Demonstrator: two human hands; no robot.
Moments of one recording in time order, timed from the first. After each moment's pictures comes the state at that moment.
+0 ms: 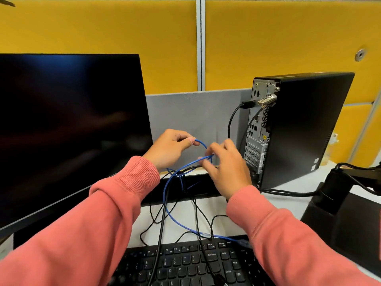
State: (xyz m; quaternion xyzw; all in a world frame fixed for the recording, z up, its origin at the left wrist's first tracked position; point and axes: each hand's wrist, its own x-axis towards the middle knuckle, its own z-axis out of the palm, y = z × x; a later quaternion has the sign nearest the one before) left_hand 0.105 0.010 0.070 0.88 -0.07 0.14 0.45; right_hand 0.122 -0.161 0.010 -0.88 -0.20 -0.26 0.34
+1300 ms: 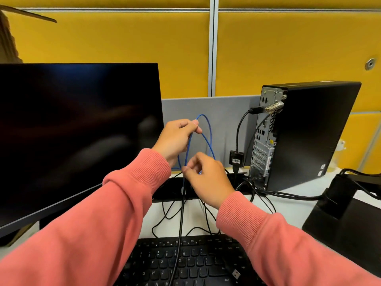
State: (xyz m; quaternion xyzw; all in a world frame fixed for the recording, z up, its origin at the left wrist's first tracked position) left_hand 0.095 0.011 0.089 0.78 -0.02 0.21 0.59; right_hand 0.068 -0.115 0.029 -0.83 -0.24 -0.07 0.50
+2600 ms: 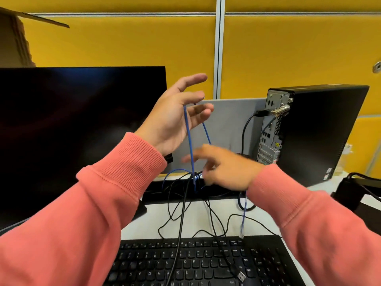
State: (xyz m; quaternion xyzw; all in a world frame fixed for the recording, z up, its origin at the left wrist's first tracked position) left_hand 0.029 -0.001 0.165 0.61 -0.14 0.14 0.77; right_hand 0.074 -0.149 0.086 -0.85 -0.43 0.05 0.30
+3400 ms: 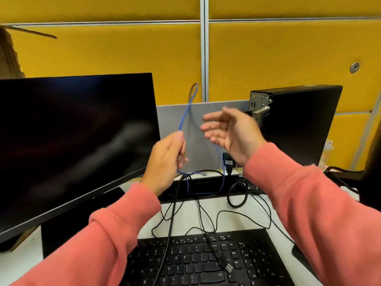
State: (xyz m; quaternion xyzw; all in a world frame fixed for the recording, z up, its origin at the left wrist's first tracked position) left_hand 0.032 -0.003 0.067 0.76 -0.13 0.30 0.56; right_hand 0.093 -0.173 0.125 -0.57 -0.20 0.08 0.79
